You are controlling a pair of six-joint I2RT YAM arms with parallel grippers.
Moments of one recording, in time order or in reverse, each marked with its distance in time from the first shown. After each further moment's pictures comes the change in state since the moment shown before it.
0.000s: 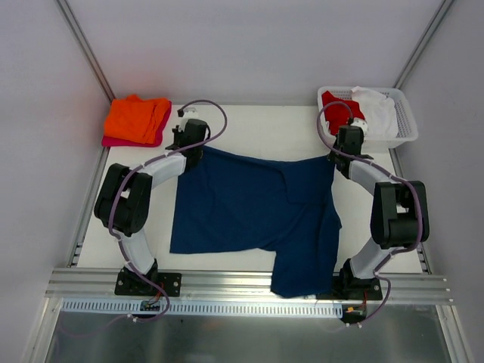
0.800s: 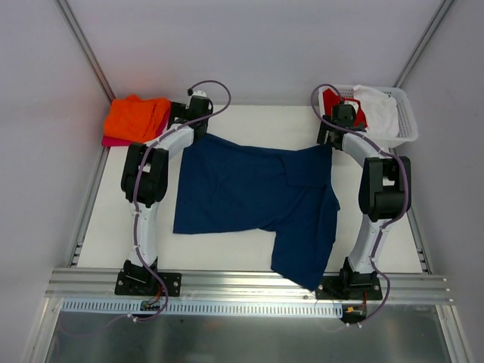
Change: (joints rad) left arm 0.090 0.376 0.511 -0.159 0.114 0.158; right arm -0.001 0.284 0.410 -0.246 0.084 -0.122
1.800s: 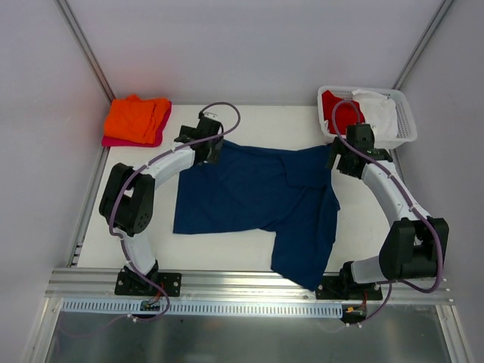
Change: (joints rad) left arm -0.172 -0.347 -0.301 -0.231 0.123 -0.146; right arm 0.020 -0.541 -0.250 -0.390 -0.031 0.112
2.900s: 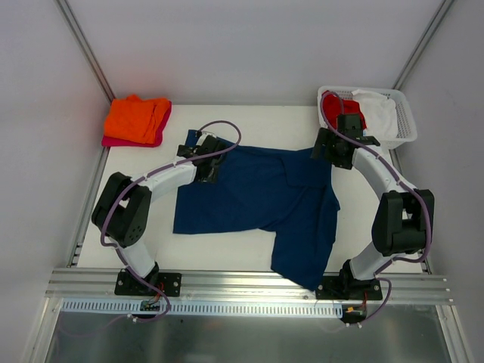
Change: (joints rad) left arm -0.087 -0.109 -0.210 -0.104 -0.108 -0.173; right arm 0.023 0.203 0.092 0.076 -0.285 0.029
